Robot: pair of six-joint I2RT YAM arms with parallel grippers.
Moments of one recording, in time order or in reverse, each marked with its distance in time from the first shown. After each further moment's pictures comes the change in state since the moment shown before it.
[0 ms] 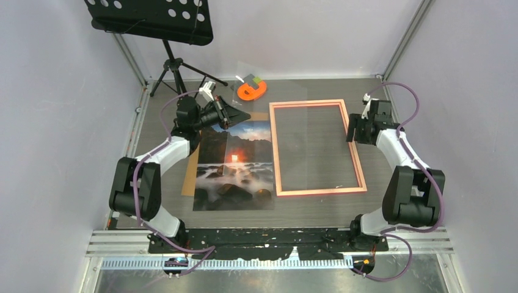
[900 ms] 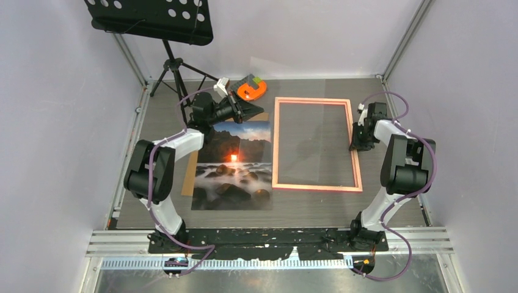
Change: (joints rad) left arm -0.103 0.174 0.116 0.122 -0.081 -0.114; right arm -0.075 0.325 0.095 -0.042 -0.074 -0.095
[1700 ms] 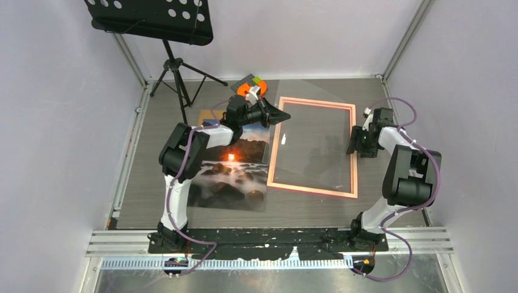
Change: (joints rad) left arm -0.164 0.386 0.257 0.084 -0.048 -0.202; right arm -0.032 -0.112 -0.102 -0.017 -0.062 0.080
